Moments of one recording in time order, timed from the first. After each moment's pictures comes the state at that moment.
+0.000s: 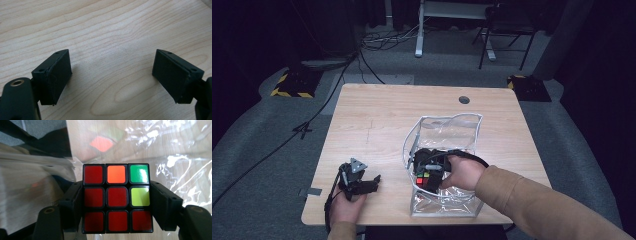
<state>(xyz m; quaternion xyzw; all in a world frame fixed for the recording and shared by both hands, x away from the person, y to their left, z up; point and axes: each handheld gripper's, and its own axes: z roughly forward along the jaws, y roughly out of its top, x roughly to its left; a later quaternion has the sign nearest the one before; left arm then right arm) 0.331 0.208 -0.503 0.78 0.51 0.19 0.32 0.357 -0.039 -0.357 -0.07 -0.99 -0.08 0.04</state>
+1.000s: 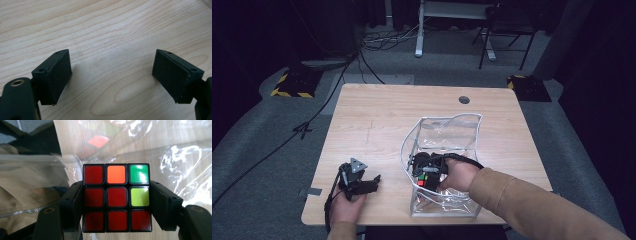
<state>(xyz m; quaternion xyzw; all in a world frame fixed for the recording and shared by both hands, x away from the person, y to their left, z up) 0.331 0.208 -0.503 0.78 0.51 0.19 0.32 0.366 -0.037 -0.385 -0.07 -0.99 -0.05 0.04</state>
